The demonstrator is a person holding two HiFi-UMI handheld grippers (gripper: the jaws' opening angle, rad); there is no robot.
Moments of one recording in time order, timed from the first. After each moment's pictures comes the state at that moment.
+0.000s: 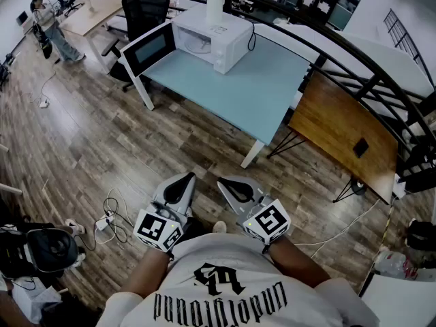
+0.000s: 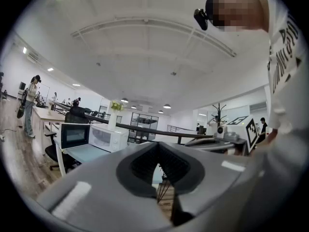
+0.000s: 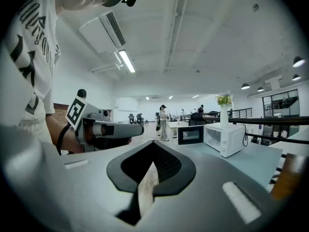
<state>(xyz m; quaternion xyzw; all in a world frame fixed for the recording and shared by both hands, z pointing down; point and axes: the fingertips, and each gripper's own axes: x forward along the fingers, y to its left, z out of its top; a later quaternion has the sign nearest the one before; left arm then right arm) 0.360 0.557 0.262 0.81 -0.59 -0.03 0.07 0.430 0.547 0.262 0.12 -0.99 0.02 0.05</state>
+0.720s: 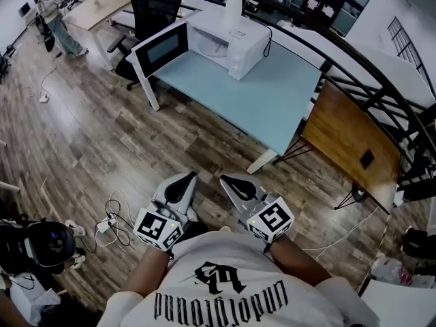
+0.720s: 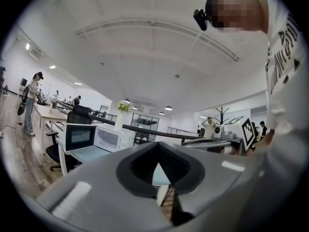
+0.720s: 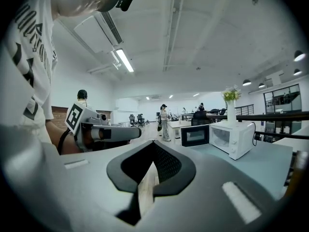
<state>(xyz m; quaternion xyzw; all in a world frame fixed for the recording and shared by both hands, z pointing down) 0.270 0.538 0.269 0.81 -0.58 -0.04 0.07 0.339 0.521 0.263 0.12 -0.99 0.04 0.05</state>
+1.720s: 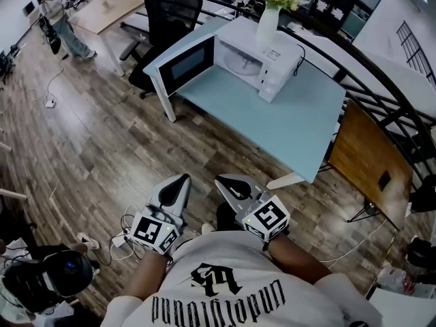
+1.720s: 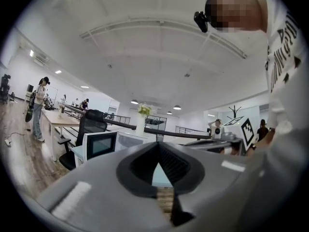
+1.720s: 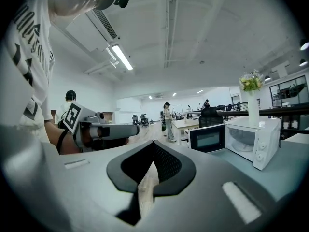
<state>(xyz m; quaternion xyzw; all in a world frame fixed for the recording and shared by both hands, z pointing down) 0.070 0.472 0.270 0.78 -0.62 -0.03 0.07 0.143 0.445 0.277 0.09 -0.99 0.06 0.05</state>
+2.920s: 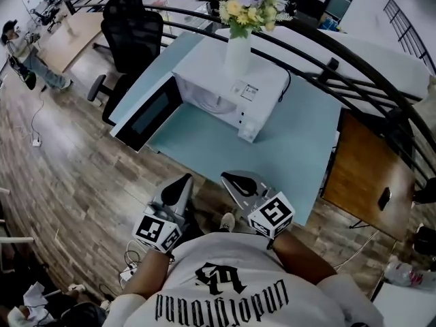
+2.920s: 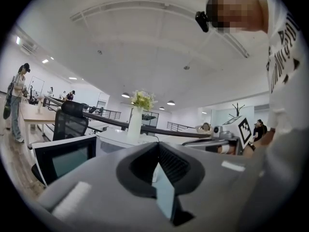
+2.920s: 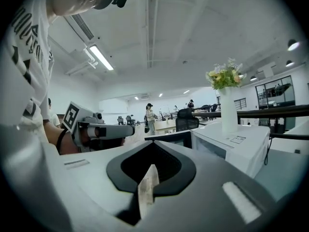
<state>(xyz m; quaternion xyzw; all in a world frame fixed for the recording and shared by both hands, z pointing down) 0.065 0.157 0.277 0.82 -0.57 -0.01 0.09 0.149 0.131 0.281 0.16 -0.98 0.08 0.05</state>
